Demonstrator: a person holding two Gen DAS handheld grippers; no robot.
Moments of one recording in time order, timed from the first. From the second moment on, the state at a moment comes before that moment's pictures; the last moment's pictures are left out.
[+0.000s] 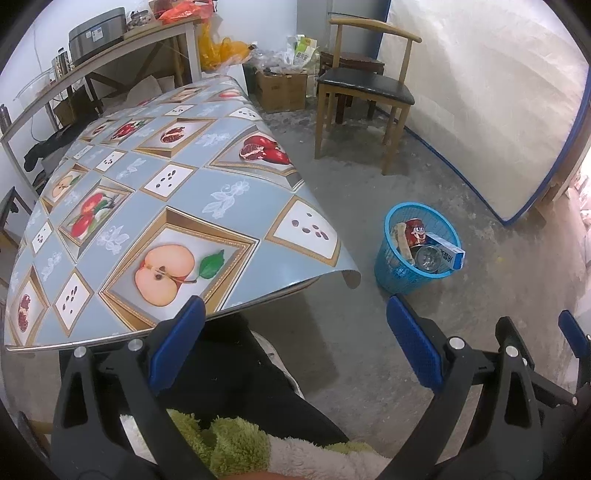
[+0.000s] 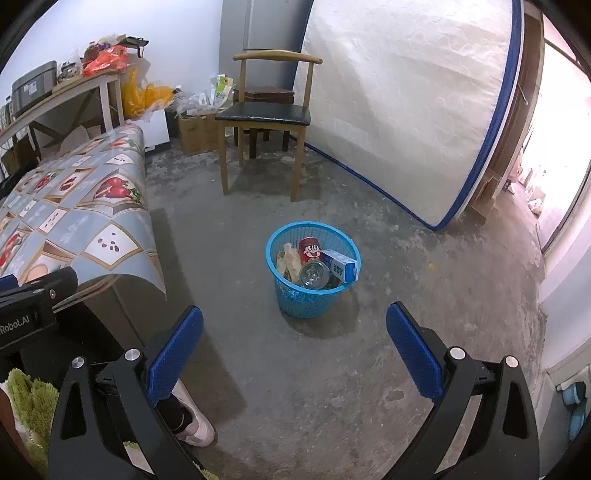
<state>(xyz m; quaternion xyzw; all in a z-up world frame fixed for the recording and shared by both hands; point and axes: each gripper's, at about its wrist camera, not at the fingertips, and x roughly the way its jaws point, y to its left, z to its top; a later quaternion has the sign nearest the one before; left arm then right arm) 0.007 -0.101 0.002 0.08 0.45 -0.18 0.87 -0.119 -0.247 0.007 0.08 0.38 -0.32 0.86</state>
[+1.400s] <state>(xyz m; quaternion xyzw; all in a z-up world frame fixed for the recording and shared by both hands) 0.014 -0.085 -0.001 0.08 0.46 -0.16 0.87 -0.117 -0.249 0.011 0.07 0.38 -0.32 0.86</state>
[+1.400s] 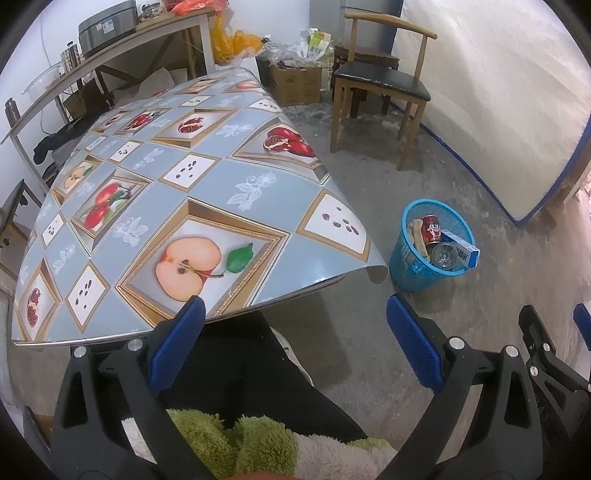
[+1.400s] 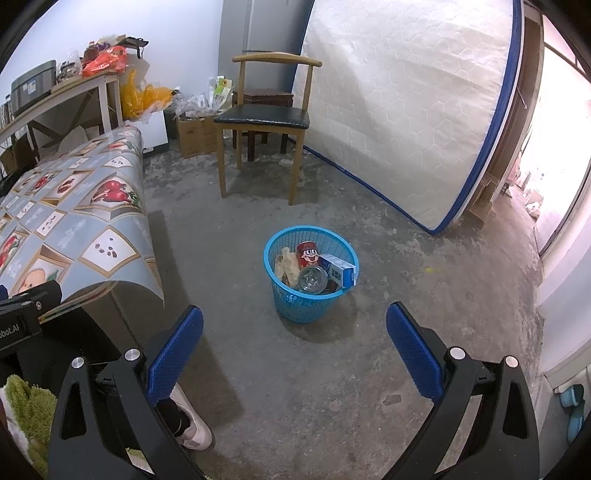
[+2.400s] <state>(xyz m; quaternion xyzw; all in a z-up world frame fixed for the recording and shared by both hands) 0.017 -0.085 -0.003 0.08 0.47 -0.16 0.86 -0.116 -0.248 0.010 0.07 0.38 -0.33 0.86</state>
